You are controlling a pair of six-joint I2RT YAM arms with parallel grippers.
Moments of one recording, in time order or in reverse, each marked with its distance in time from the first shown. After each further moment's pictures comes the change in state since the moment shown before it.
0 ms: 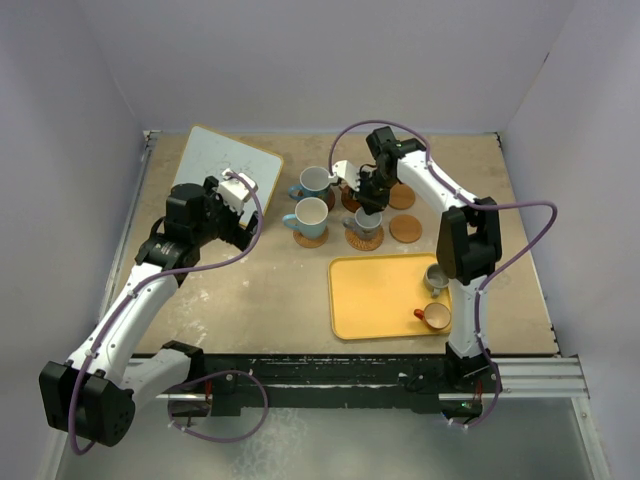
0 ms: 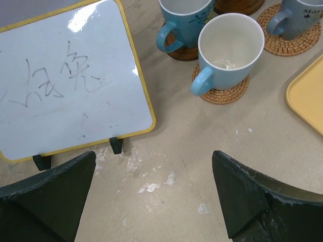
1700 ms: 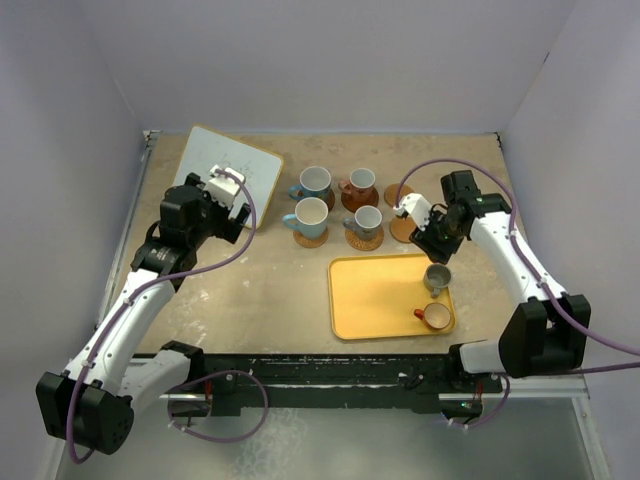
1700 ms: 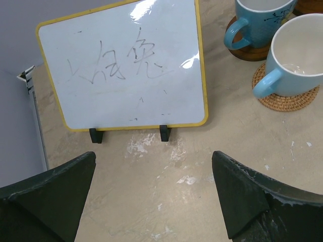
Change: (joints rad) left arm 0.005 -0.044 -0.011 0.032 -0.254 0.018; right arm -0.220 -0.741 -0.697 0.018 0.183 0.165
